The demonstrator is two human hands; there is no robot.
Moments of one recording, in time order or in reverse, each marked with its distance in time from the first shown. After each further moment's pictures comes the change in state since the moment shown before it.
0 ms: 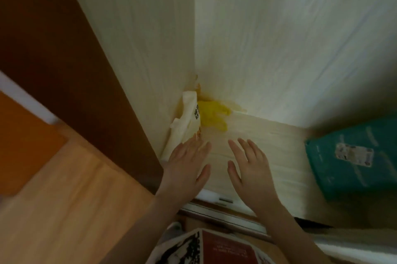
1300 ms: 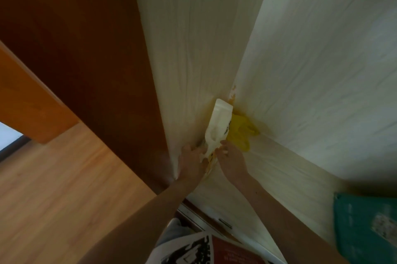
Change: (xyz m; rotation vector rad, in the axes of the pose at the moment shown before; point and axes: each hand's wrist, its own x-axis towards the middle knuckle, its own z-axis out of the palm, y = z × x) left_hand 0.070 -0.063 0.089 -0.343 0.101 -0.718; right_hand 0.131 -0.025 0.095 0.578 -0.513 0.283
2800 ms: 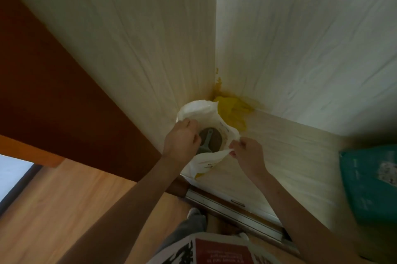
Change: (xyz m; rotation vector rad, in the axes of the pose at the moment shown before) left_hand -0.002 0.054 -0.065 0.370 0.020 0.399; right_hand -0.030 0.056 -0.034 0.274 0.242 0.105
